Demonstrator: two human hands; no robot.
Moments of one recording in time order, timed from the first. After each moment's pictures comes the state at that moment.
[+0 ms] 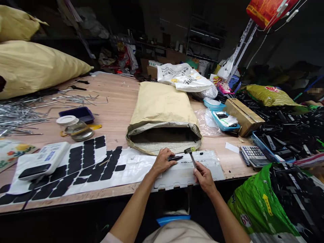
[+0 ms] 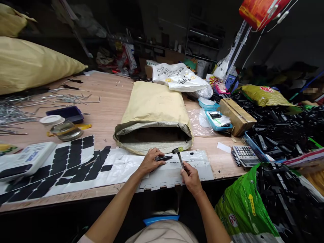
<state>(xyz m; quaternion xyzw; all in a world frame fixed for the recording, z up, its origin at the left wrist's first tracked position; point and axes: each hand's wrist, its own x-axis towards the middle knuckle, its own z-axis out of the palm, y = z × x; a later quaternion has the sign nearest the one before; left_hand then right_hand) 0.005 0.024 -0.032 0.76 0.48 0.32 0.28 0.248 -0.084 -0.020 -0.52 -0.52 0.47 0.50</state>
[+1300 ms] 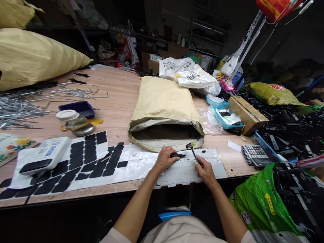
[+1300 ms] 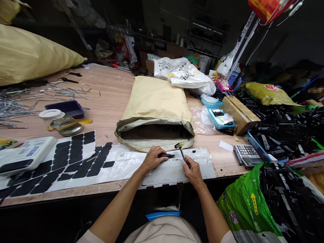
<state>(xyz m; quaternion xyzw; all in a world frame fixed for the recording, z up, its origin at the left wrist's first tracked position) 0.007 0.023 -0.031 0.76 0.48 0.33 0.28 0.246 -0.065 -0.015 -0.54 -0.53 0.44 0.47</state>
